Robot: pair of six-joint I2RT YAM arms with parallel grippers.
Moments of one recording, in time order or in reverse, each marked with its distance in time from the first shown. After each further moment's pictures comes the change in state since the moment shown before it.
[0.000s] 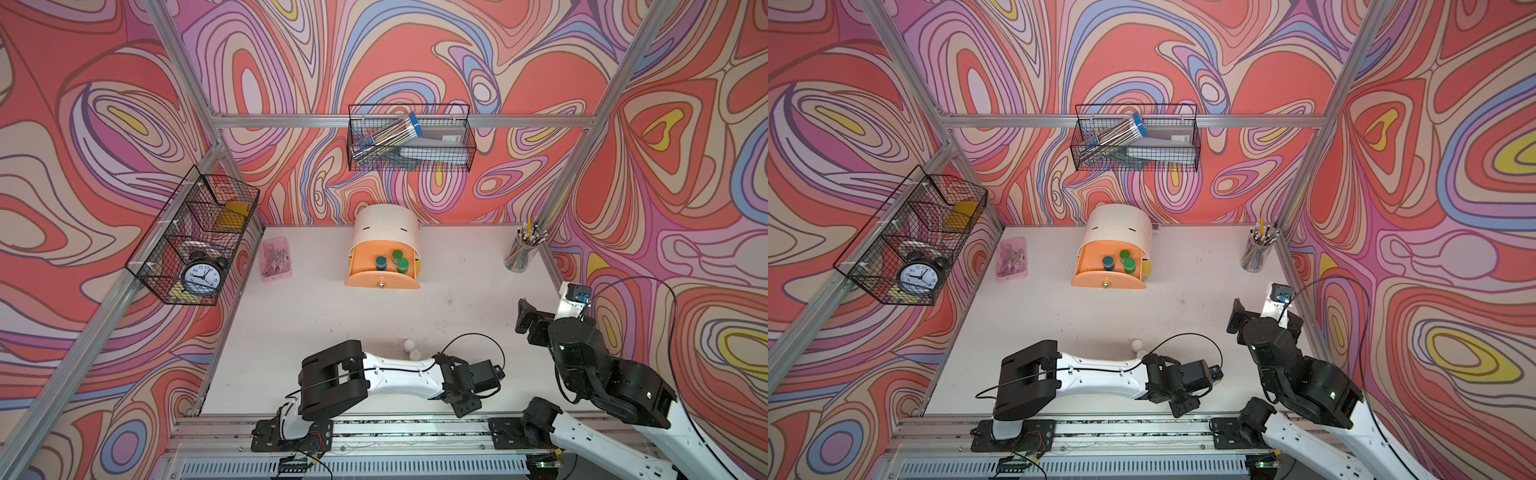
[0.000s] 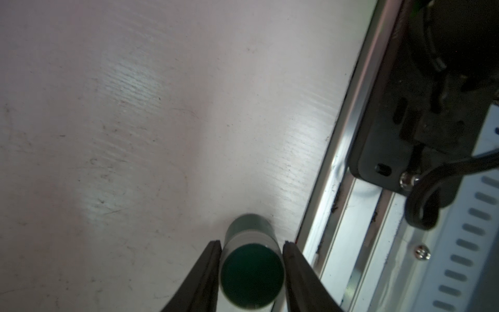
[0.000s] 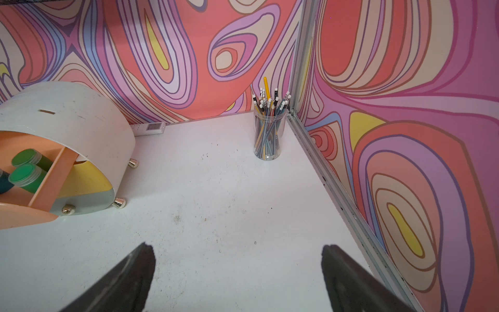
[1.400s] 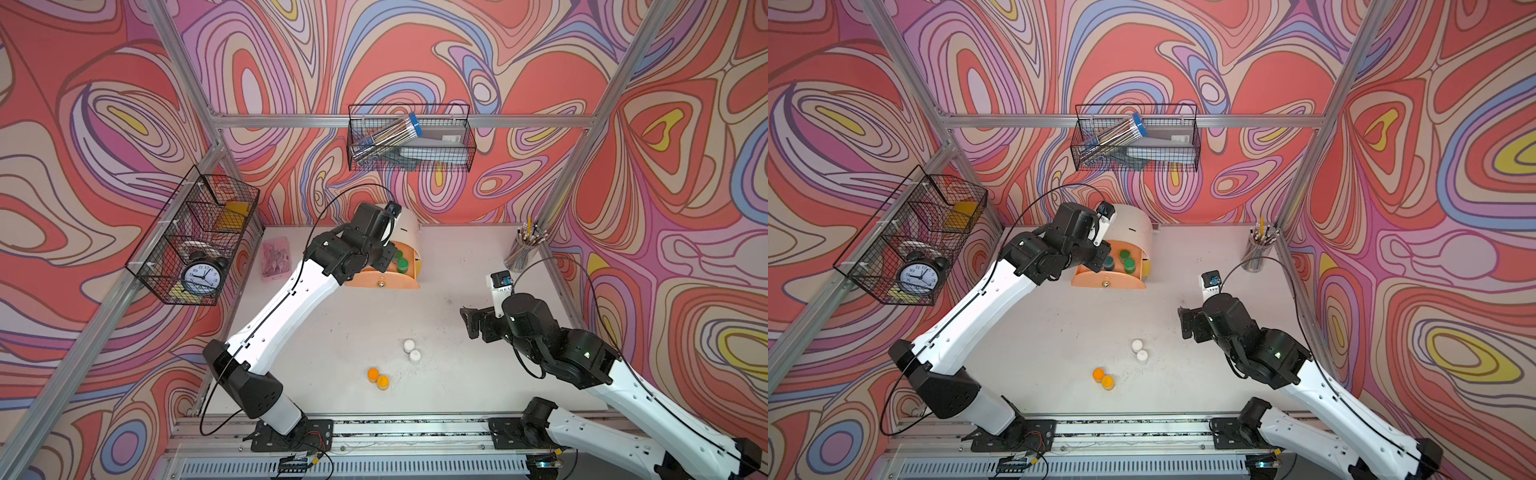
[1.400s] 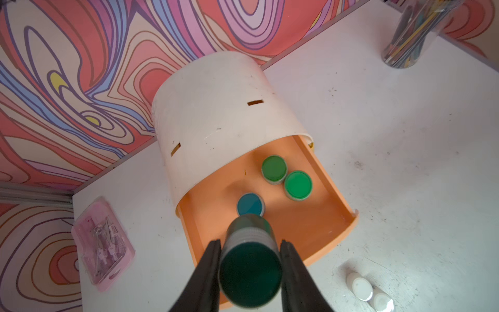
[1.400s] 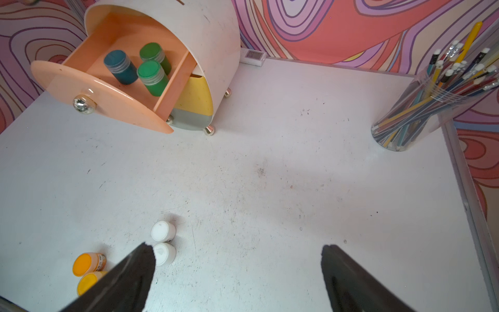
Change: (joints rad) left arm 0.763 -0.379 0.449 -0.450 -0.202 0.229; right arm 0.000 0.266 0.007 0.189 -0.491 -0.181
